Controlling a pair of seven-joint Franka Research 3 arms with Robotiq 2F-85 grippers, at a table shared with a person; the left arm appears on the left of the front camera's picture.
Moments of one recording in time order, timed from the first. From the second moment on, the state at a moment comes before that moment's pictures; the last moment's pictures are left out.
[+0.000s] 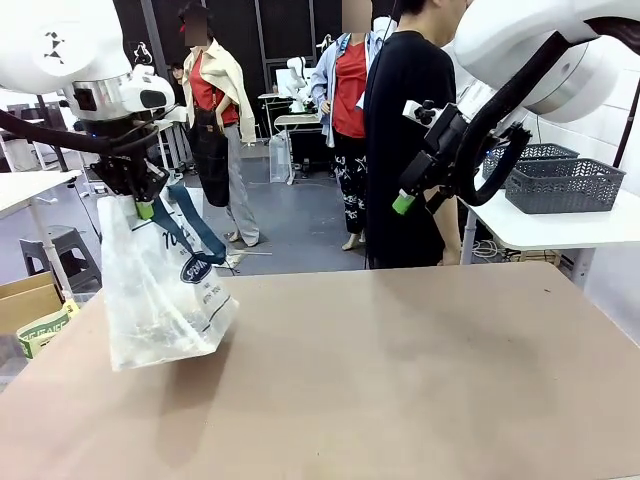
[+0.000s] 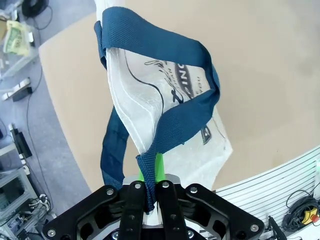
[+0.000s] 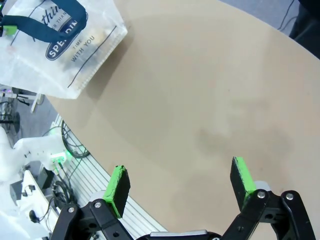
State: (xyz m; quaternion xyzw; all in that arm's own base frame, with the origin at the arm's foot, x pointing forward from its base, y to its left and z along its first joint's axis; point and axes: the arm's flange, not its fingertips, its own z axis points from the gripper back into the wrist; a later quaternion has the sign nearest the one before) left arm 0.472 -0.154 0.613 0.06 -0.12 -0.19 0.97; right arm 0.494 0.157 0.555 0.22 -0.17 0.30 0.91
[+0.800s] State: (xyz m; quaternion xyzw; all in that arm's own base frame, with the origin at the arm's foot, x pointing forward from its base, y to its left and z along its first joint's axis) left arm 0.497 -0.102 0.618 0.06 -0.13 -0.17 0.98; right arm 0.494 0.157 0.555 0.22 -0.17 0.30 0.91
